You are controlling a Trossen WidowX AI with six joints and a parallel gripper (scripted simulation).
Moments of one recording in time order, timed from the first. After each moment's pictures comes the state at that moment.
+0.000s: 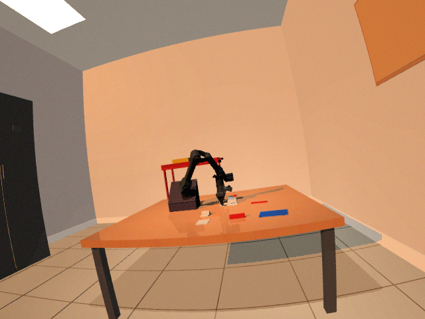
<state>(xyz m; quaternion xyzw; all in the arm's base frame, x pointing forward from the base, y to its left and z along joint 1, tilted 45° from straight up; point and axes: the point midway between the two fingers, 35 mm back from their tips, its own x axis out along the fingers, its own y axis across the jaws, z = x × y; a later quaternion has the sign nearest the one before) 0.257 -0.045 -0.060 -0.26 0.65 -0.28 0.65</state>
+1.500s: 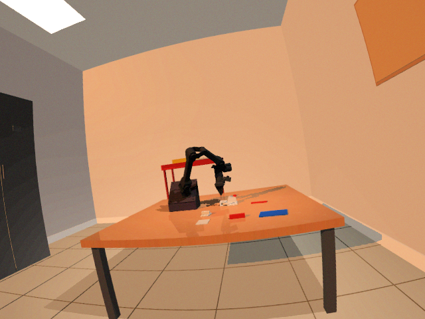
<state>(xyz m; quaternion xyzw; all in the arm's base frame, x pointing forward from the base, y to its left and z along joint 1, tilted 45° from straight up) 0.259 0.007 -0.011 -0.27 0.65 -0.27 0.66</state>
